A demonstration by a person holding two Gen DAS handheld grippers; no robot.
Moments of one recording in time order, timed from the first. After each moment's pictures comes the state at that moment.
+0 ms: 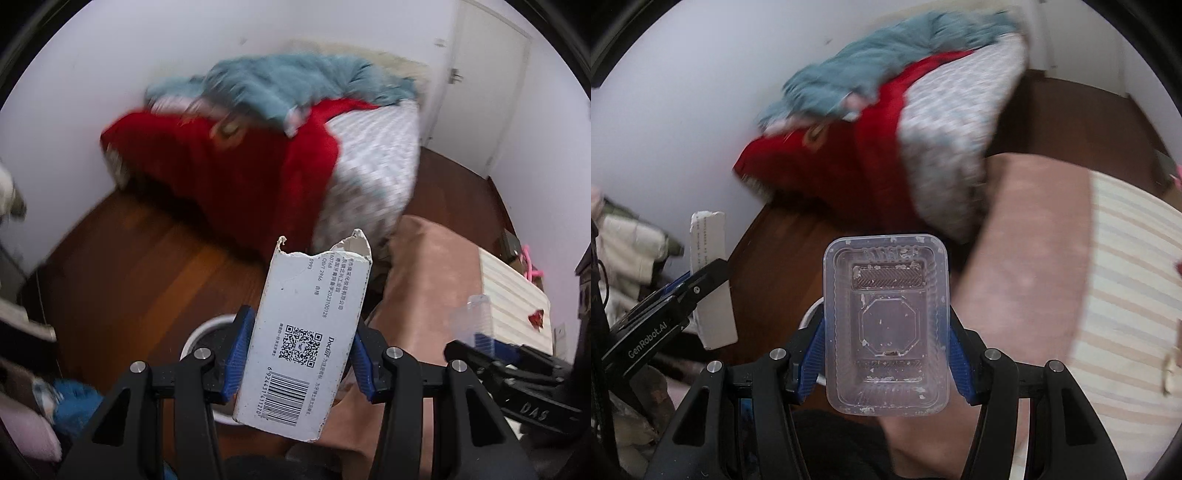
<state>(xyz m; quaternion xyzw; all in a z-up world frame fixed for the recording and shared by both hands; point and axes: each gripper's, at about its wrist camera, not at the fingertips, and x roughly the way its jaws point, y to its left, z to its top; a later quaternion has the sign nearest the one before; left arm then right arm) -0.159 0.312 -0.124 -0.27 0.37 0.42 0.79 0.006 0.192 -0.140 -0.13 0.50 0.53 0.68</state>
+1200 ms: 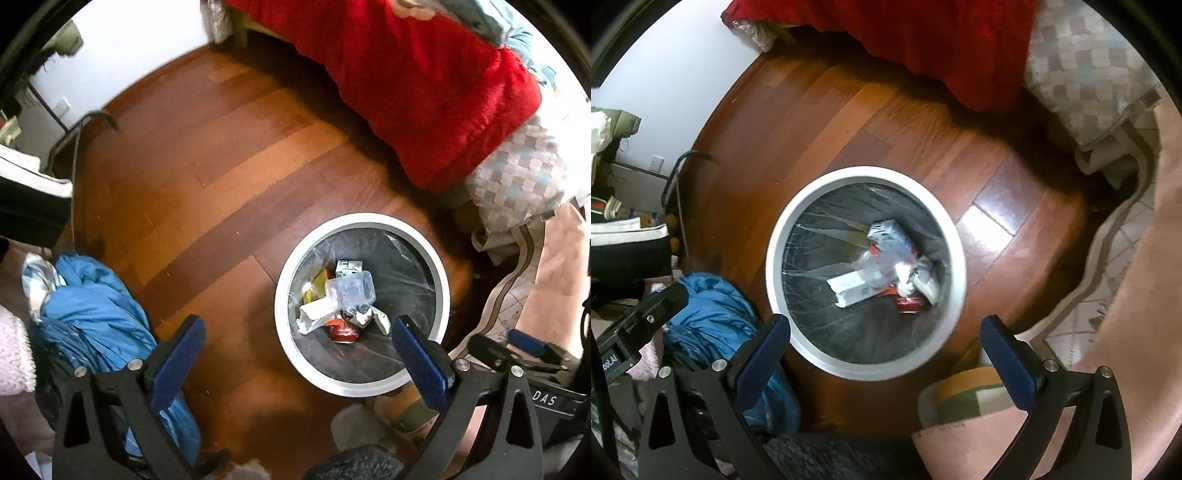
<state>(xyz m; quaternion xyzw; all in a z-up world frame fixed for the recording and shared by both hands) -0.290 0.406 -0.321 -0.41 0.45 0.51 0.61 -0.091 0.385 -0.385 -0.32 0.60 0.49 0.54</state>
